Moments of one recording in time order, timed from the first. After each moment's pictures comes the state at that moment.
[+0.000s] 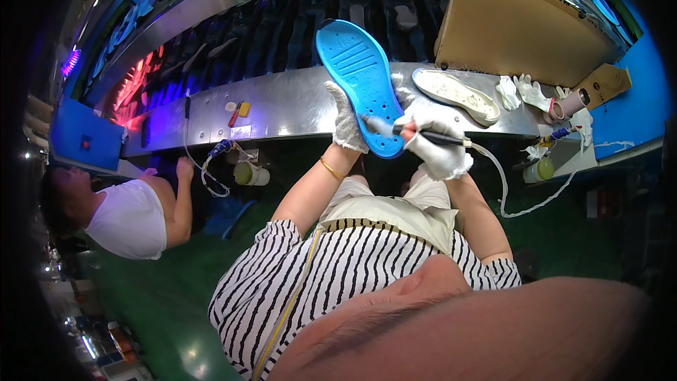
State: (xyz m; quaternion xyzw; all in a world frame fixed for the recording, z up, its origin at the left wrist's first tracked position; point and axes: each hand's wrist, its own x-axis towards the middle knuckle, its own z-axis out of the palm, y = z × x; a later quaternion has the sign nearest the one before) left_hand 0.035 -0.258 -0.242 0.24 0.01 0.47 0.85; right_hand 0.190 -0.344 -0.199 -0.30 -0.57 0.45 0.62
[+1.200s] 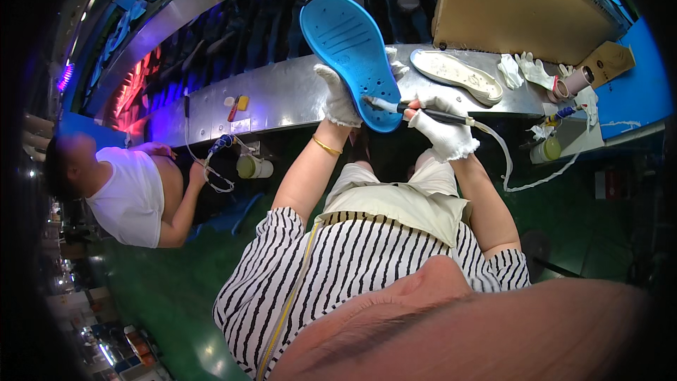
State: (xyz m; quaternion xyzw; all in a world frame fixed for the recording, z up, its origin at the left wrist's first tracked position) left_hand 0.031 -0.256 -0.221 0.35 0.04 0.48 0.81; right_hand 0.204 -0.351 -0.198 -0.43 -0.52 0.50 0.54
